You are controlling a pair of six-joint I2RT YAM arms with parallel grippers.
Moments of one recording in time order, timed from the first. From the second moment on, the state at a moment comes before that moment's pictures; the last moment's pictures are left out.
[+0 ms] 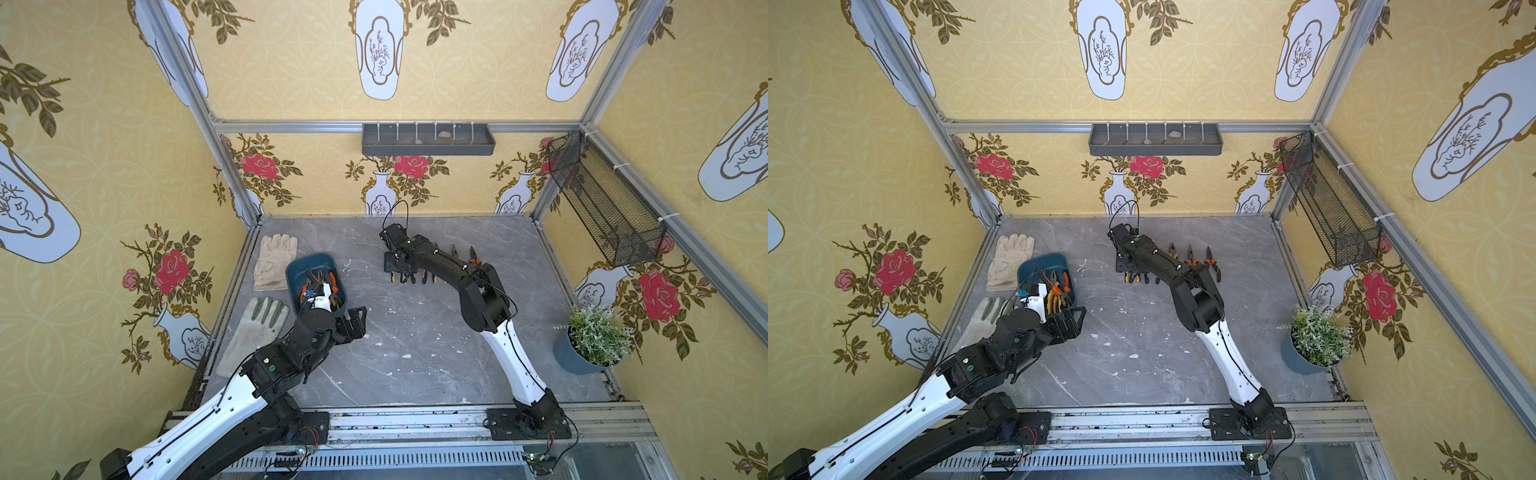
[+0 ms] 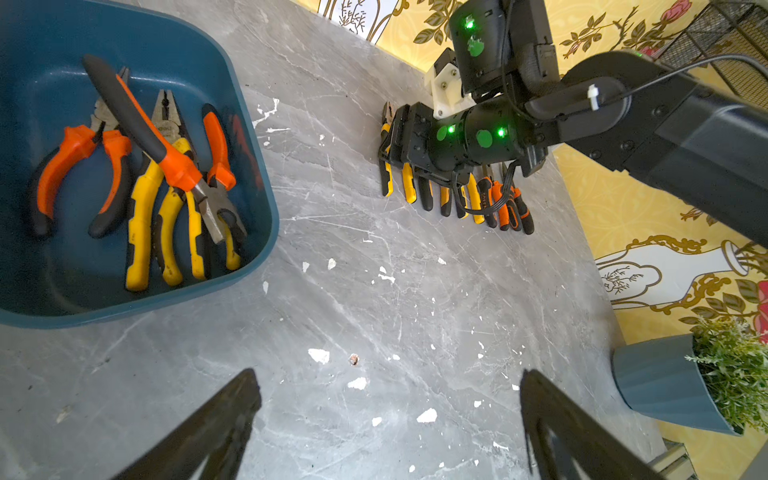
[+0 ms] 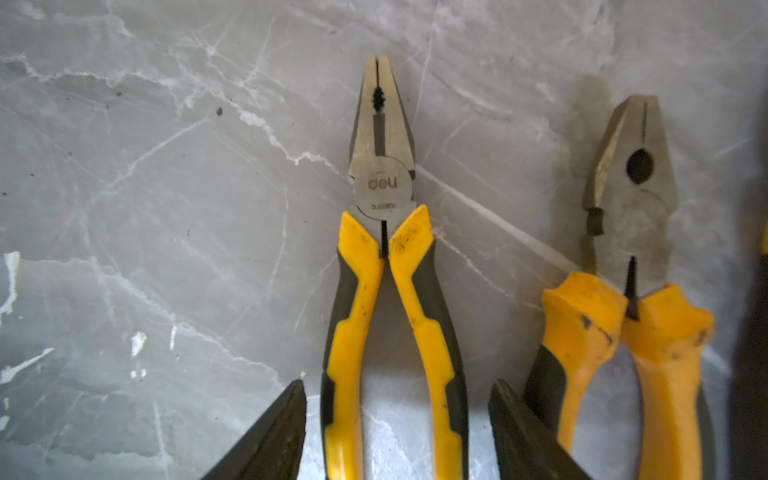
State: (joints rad) left arm -0.83 0.68 0.62 -0.50 -0.31 -0.82; right arm 0.74 2.48 2.14 -0.77 0.20 0.60
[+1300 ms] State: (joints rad) left arm -0.18 1.51 0.99 -0.52 -0.03 -0.72; right arm 0.79 1.66 1.30 -0.58 0.09 0.54
